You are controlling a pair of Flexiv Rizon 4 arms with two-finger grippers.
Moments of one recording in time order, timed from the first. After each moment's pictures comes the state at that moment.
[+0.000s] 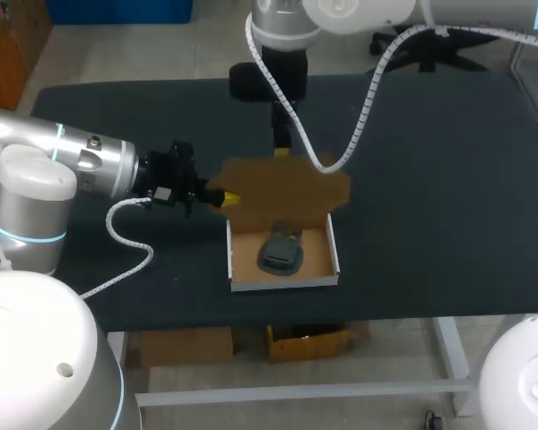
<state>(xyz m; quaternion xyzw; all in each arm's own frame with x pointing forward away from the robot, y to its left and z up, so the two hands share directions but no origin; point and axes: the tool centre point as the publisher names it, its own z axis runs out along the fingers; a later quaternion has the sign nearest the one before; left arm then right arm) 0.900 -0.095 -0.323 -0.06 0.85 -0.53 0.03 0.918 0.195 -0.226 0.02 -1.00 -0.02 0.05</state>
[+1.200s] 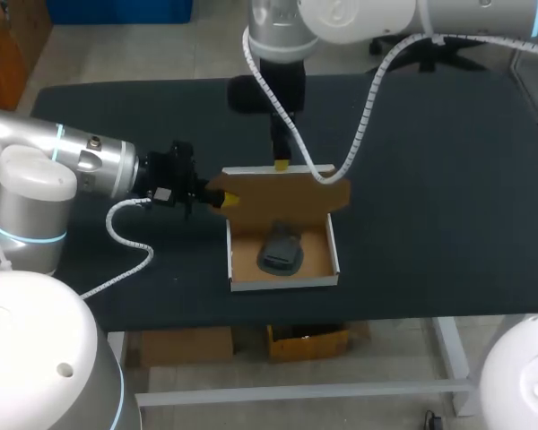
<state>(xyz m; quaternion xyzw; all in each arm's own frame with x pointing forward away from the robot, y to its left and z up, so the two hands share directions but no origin) 0.900 -0.095 -0.324 -0.06 0.84 -0.53 0.03 0.901 0.196 -0.238 0.02 -1.00 -0.01 0.06</state>
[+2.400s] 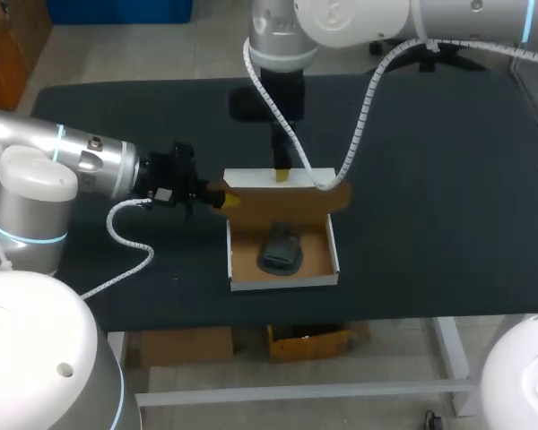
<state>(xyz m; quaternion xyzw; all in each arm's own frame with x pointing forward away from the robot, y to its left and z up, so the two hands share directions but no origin) 0.899 -0.096 -0.324 -0.06 0.85 -0.53 0.03 0.894 0.194 -0.255 0.02 -1.00 -0.01 0.09</state>
